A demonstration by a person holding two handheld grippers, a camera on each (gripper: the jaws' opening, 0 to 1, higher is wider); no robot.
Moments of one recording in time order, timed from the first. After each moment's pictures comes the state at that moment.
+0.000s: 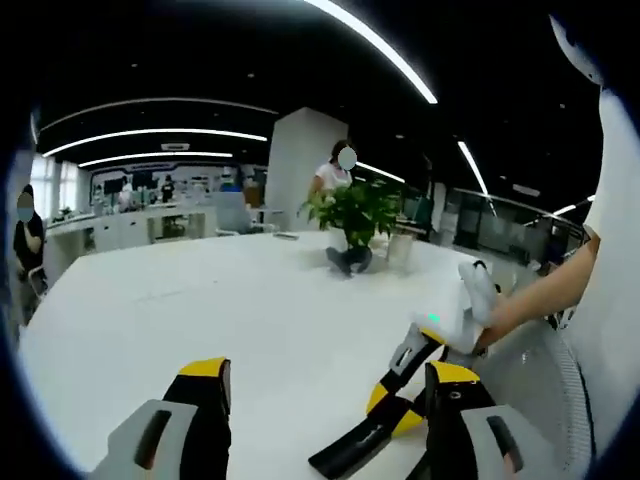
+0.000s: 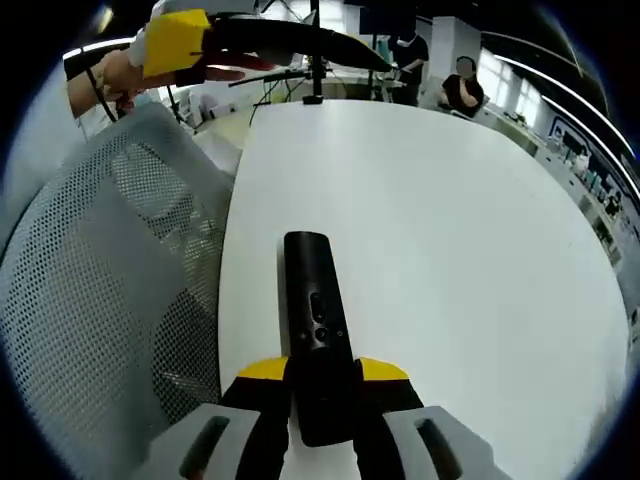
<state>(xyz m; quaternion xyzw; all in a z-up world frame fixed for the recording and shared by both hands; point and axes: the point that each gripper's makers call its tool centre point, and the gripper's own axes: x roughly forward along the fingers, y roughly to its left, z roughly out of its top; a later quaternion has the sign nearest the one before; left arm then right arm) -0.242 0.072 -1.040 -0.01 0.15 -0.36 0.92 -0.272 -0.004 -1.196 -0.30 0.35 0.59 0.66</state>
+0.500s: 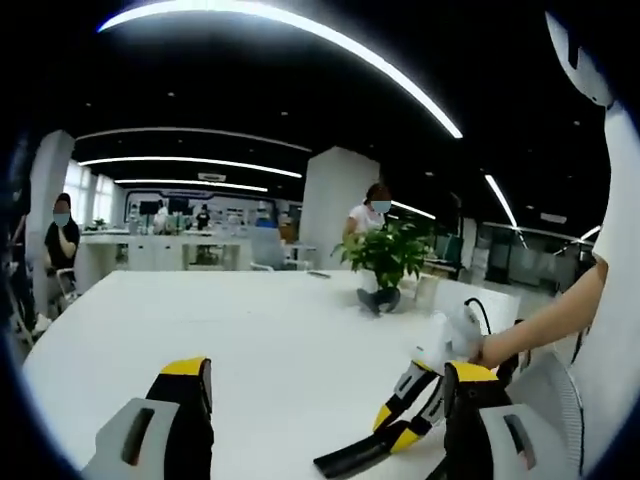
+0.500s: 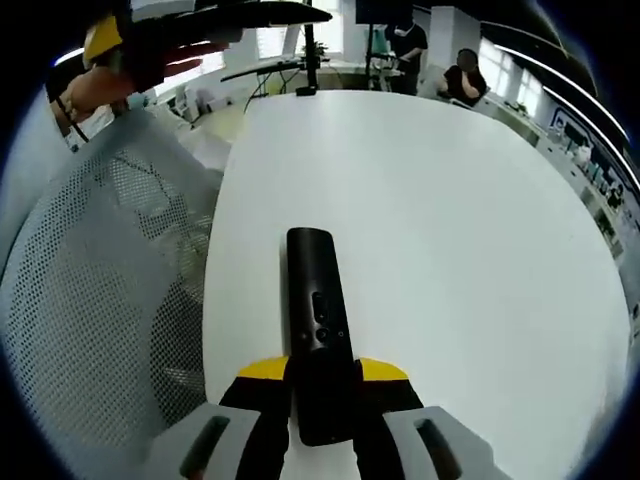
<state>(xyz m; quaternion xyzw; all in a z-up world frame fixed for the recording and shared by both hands) -0.252 0.099 -1.005 -0.04 0.08 -0.29 0.95 -0.249 -0.003 -1.195 -0.30 0.38 0.58 0.66</state>
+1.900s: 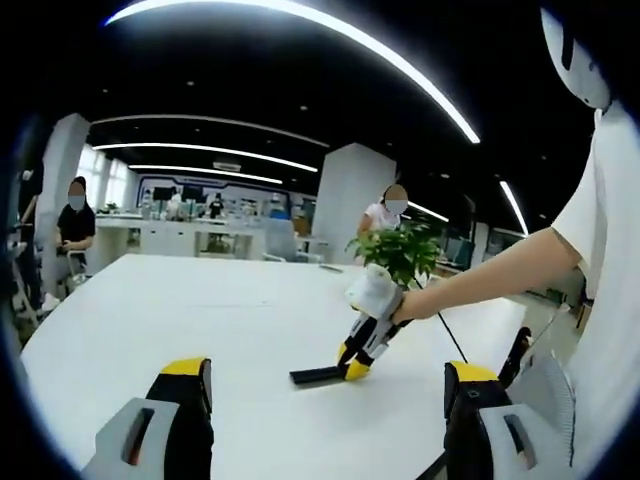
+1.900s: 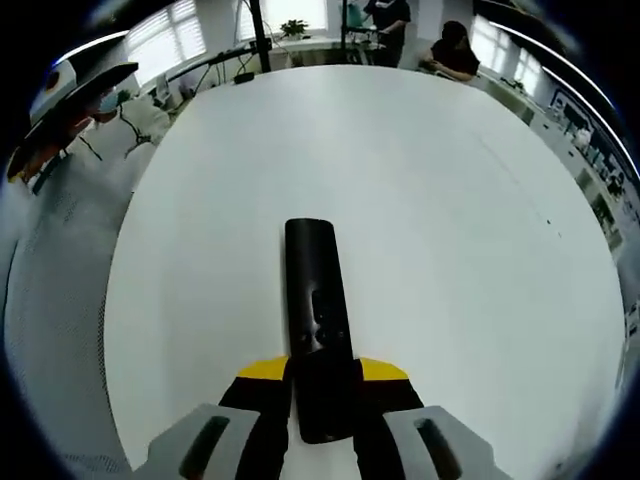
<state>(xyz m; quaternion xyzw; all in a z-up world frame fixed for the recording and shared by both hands) -0.252 0.121 -1.016 -0.06 0.11 -0.27 0.95 -0.095 -0.024 -1.197 -0.33 0.43 0.55 0.64</state>
